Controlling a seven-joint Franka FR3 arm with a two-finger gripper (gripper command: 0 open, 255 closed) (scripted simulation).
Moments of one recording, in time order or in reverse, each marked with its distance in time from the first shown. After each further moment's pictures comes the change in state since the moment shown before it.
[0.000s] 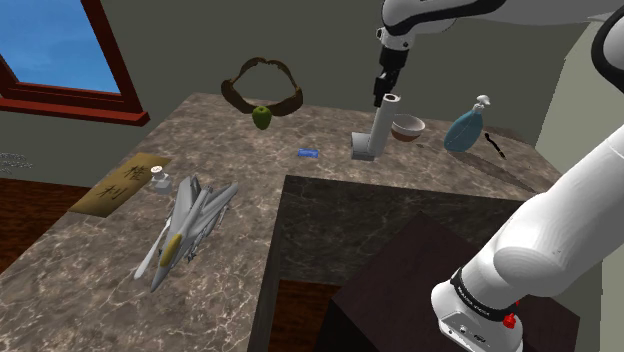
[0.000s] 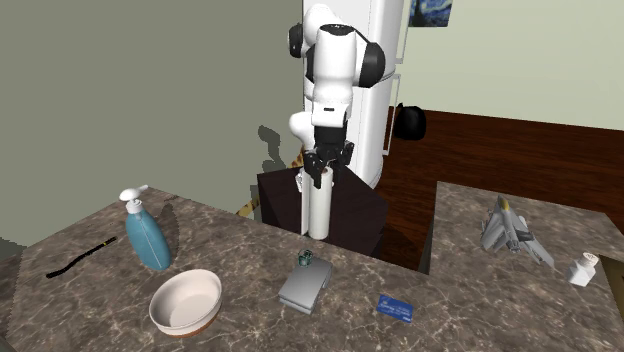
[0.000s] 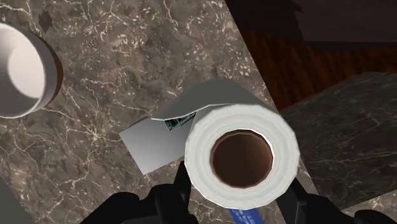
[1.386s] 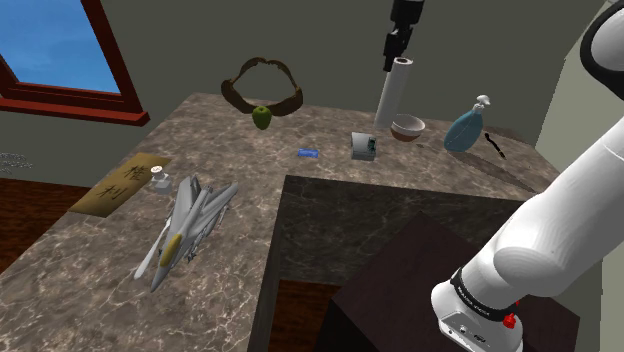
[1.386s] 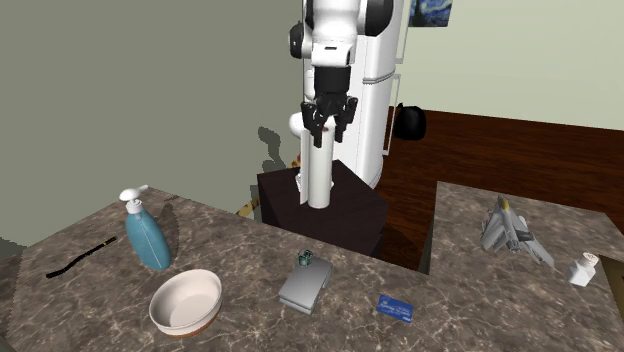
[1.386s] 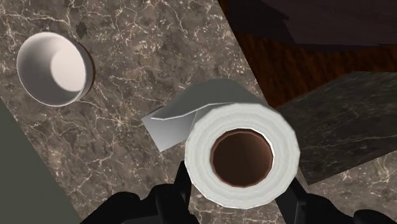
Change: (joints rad) arm 0.000 0.030 -0.001 0.318 0.011 -0.289 -0.016
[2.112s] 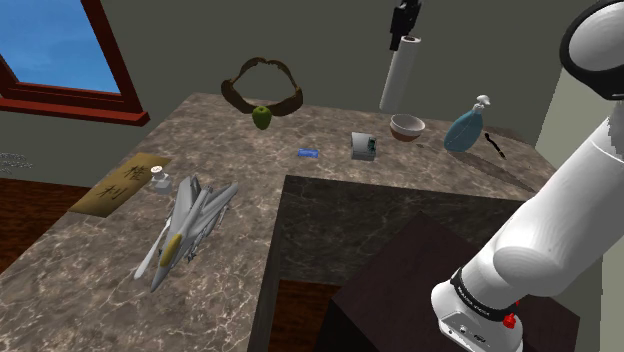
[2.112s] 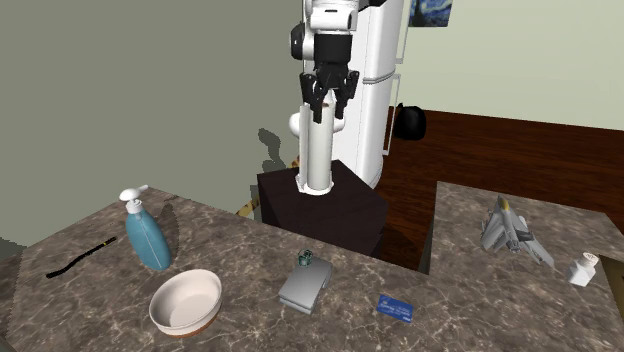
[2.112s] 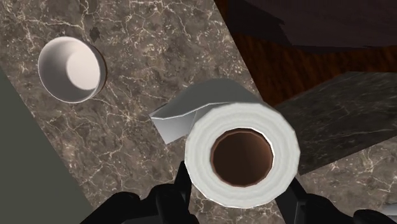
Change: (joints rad) arm -0.007 0.056 -0.007 0.216 0.016 -0.162 -0.018
